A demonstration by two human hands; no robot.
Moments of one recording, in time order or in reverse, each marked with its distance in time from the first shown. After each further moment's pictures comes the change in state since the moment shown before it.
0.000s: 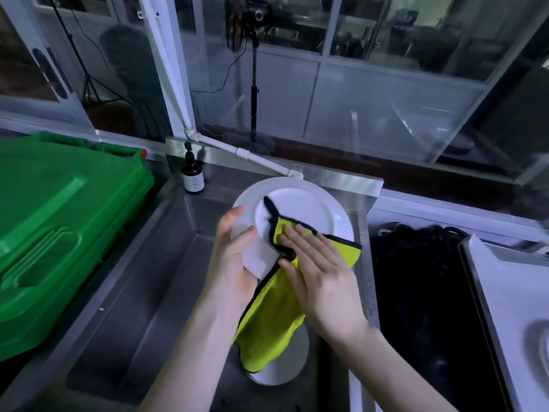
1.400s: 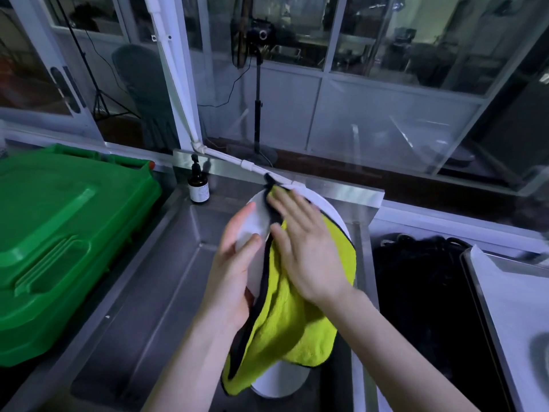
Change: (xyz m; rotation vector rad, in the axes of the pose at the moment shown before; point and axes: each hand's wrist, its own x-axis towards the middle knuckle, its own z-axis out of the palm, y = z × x) left_hand -0.025 0.017 0.002 0.306 -0.148 0.254; right_hand 0.063 -0.010 -0.003 0.108 -0.182 0.097
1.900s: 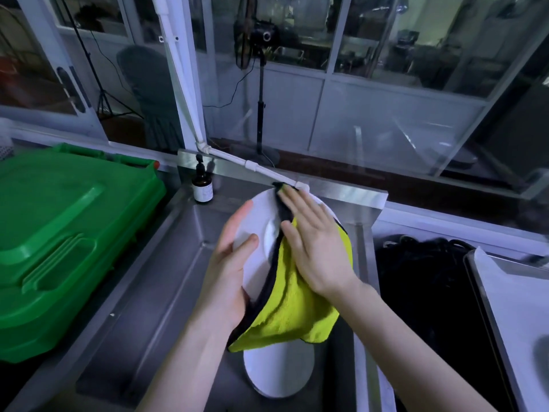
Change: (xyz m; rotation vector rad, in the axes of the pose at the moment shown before) left_hand 0.000 0.008 -0.011 0.022 -0.024 0.028; right_hand 0.003 0.010 0.000 0.042 -0.036 0.016
